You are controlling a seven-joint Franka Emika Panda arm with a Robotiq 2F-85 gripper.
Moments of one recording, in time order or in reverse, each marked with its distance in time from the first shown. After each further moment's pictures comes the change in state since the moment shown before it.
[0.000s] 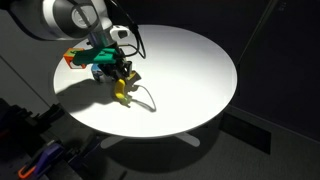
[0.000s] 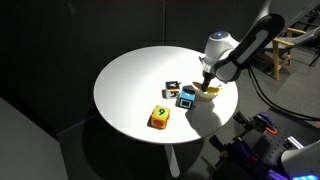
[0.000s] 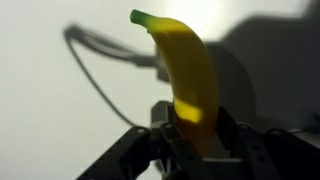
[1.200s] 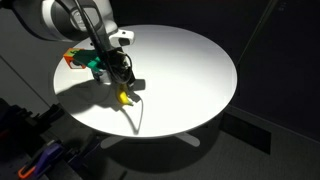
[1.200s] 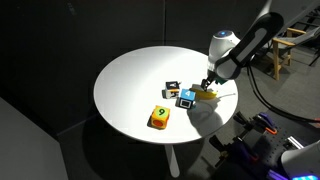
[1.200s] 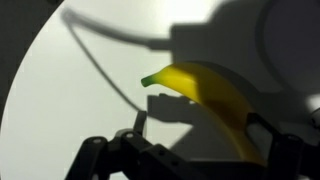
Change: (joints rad) arm 0.042 -0.004 -0.083 -0.011 0.096 -0.035 0.363
